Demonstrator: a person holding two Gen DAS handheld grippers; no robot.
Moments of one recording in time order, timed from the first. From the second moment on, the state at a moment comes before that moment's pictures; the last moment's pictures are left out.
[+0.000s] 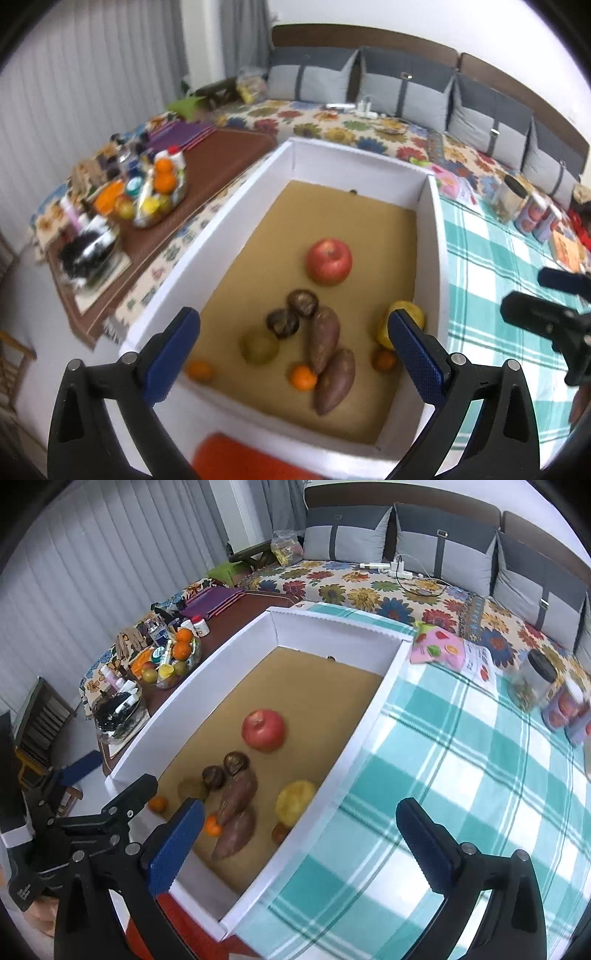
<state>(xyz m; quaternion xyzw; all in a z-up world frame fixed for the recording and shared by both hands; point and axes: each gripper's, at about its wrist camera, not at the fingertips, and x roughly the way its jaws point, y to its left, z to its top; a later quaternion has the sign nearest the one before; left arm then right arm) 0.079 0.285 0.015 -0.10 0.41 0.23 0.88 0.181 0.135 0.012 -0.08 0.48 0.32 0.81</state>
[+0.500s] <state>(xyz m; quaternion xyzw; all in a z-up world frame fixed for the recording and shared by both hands) 0.059 0.292 0.015 -0.10 0.44 0.24 0.86 0.131 0.173 0.006 -0.16 0.45 0.32 0.82</state>
